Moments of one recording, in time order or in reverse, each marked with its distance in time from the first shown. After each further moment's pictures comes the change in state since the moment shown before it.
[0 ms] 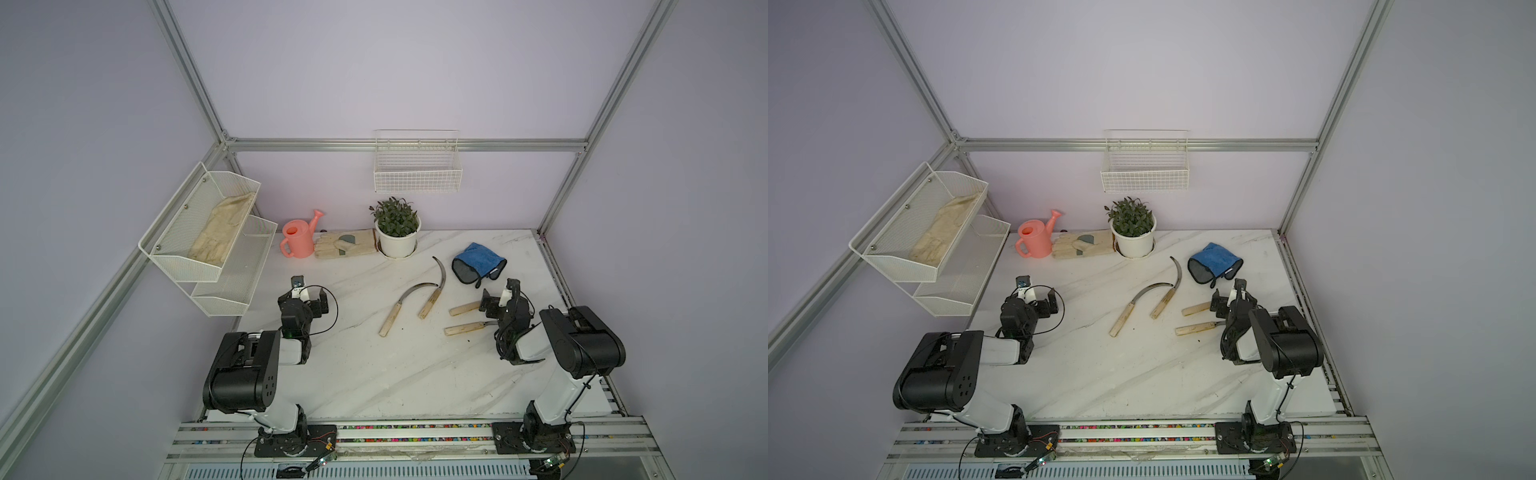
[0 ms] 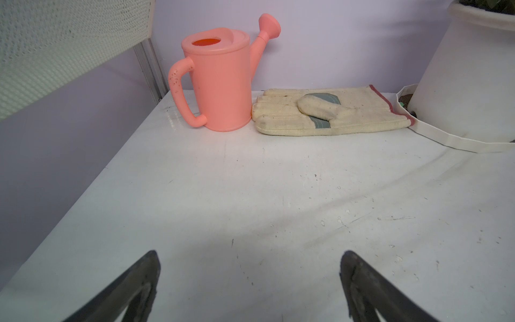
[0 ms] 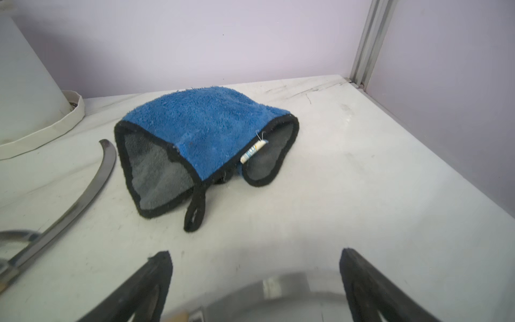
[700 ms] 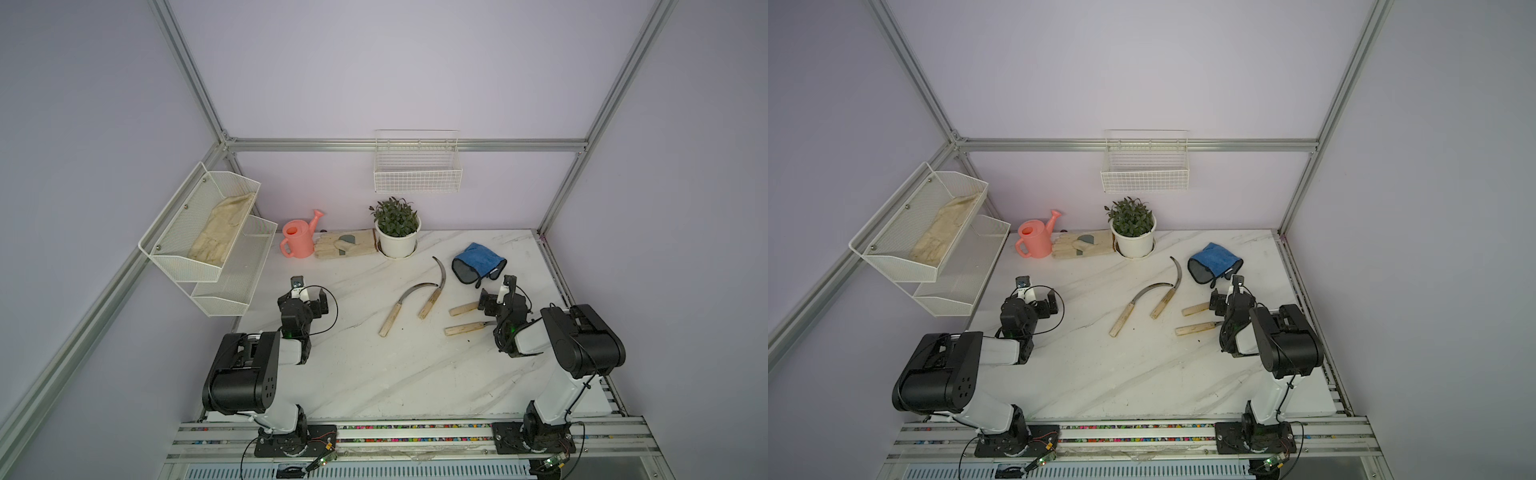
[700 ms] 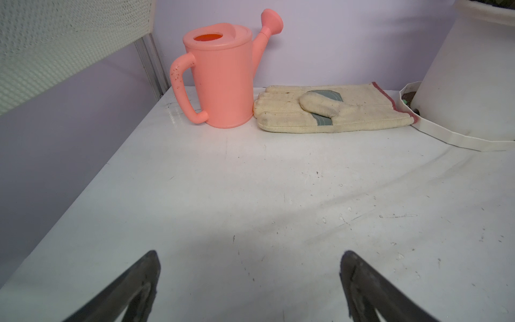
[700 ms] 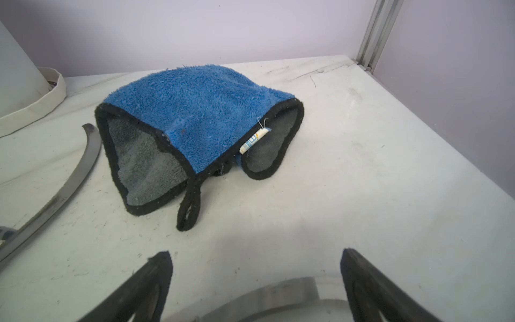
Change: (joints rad) left arm 0.000 -0.008 0.000 -0.018 -0.005 -0.004; right arm 0.000 -0.002 0.159 -0.256 -0.008 -0.007
